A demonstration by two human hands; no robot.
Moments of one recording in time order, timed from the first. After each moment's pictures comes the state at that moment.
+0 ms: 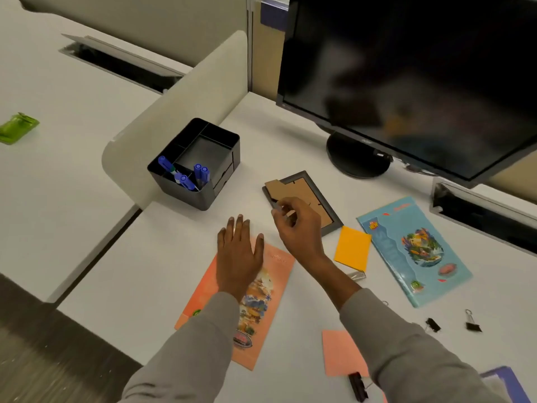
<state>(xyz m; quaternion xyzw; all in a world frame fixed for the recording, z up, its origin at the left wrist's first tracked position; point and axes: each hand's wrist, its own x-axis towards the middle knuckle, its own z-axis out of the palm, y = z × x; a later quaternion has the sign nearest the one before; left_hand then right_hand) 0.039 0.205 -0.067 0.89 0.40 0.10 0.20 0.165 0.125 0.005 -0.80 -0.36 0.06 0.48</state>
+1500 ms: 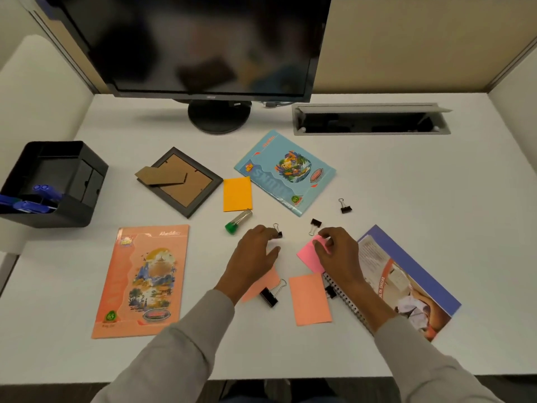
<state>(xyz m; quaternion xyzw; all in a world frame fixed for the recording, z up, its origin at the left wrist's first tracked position) 0.099 -0.027 -0.030 0.94 0.05 -0.05 0.33 0.155 -0.247 -0.041 -0.93 -0.07 0.05 0.37</state>
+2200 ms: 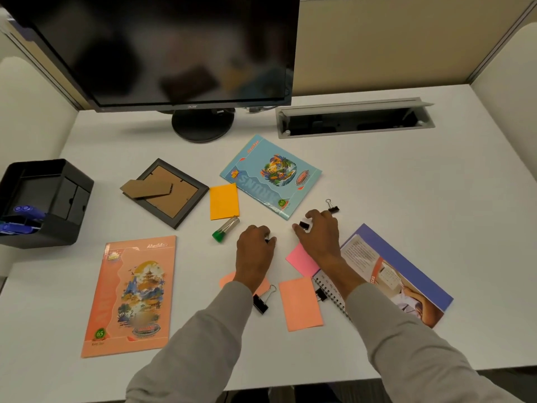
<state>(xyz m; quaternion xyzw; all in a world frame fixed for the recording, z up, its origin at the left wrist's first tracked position) 0.136 -0.066 -0.040 0.93 0.20 -0.03 0.30 0.199 -0.219 -0.043 -0.94 -0.01 0.09 0.32</state>
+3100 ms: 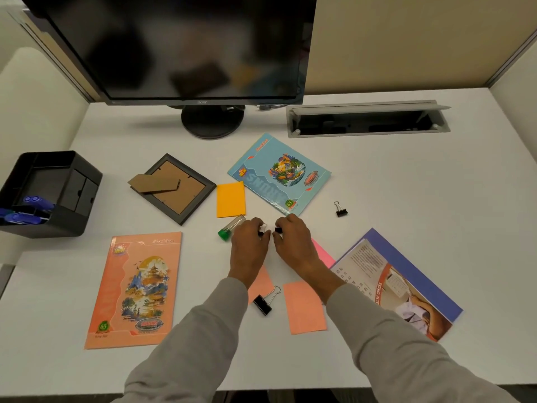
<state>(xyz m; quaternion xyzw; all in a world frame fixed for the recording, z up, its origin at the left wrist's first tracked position) 0.139 -0.044 -0.039 0.91 0.22 0.04 0.34 0.183 -0.161 -0.051 -0.93 -0.19 0.08 0.30</state>
